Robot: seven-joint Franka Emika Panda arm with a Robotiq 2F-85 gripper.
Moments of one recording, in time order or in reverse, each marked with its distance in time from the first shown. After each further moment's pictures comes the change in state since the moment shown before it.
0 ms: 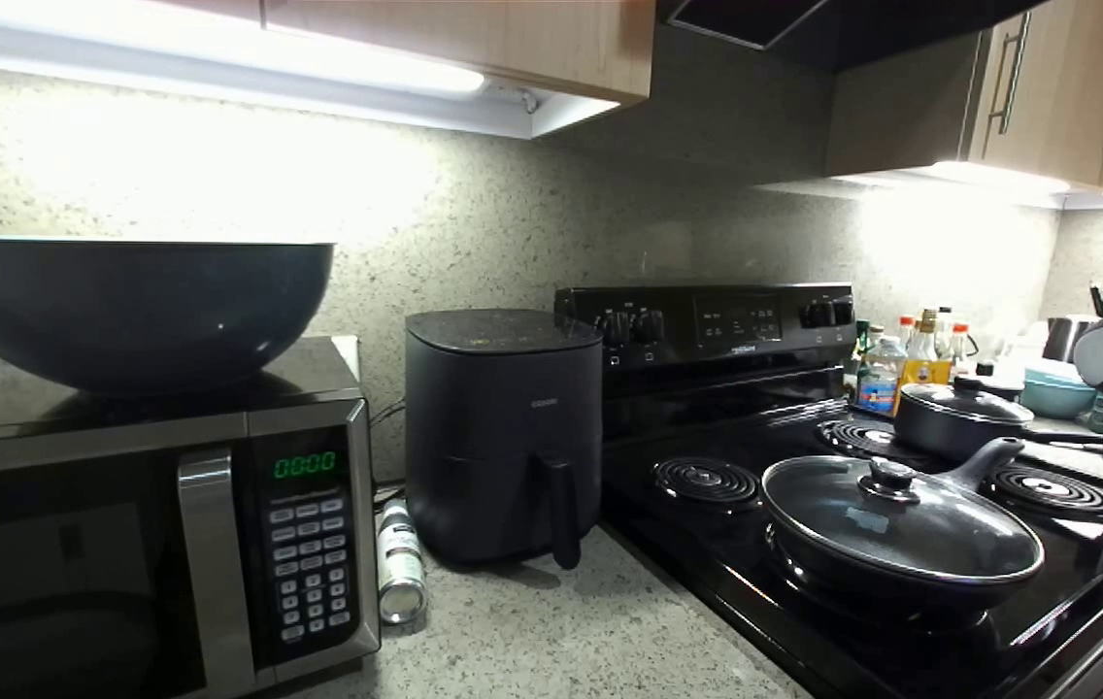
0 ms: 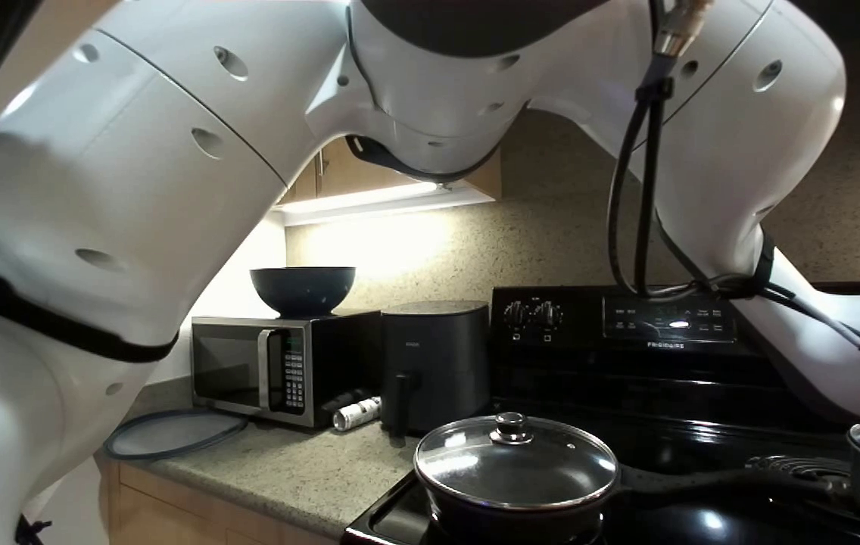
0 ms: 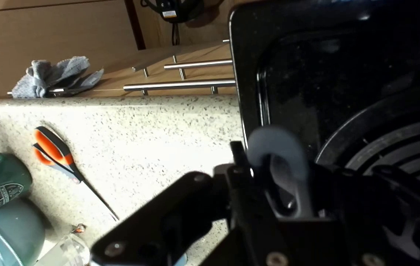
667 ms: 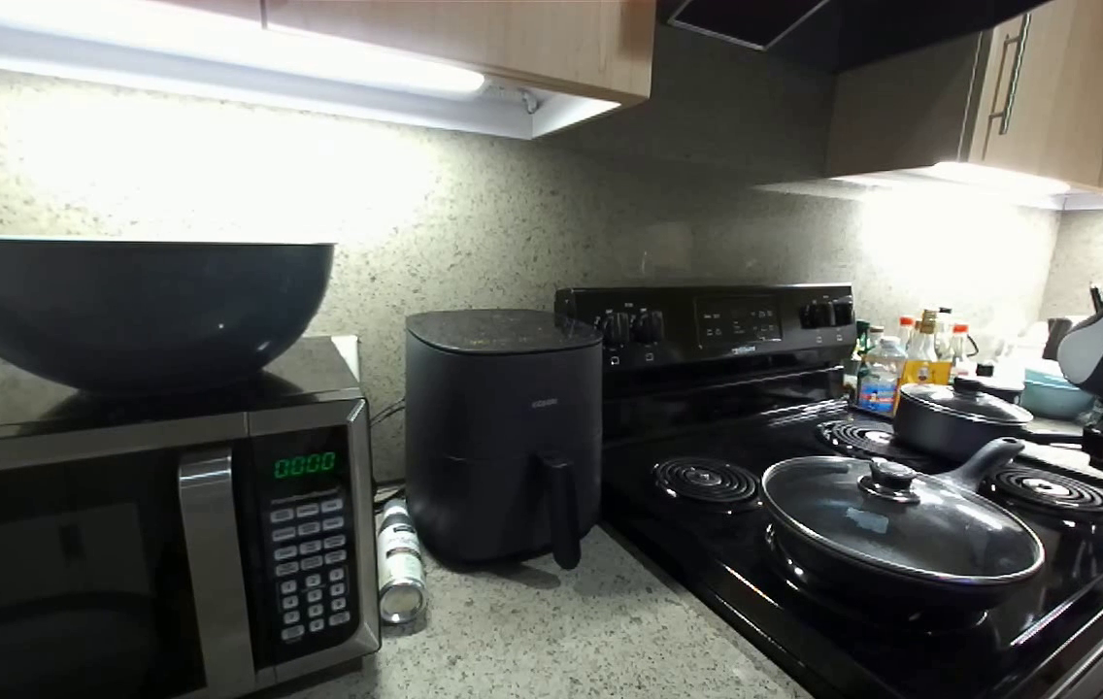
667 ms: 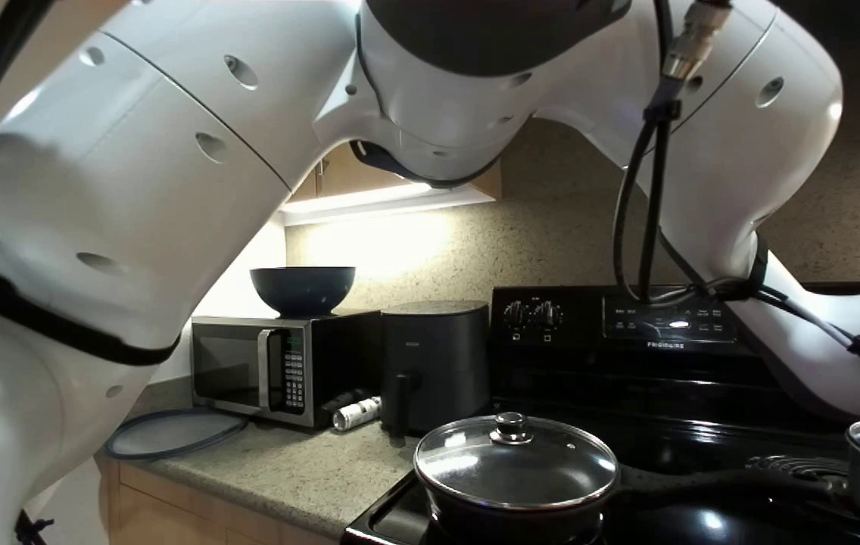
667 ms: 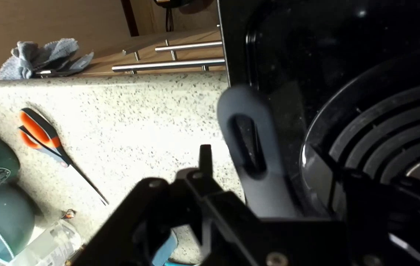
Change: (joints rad) arm -0.014 0.022 0.045 0.038 0.001 -0.003 -0.001
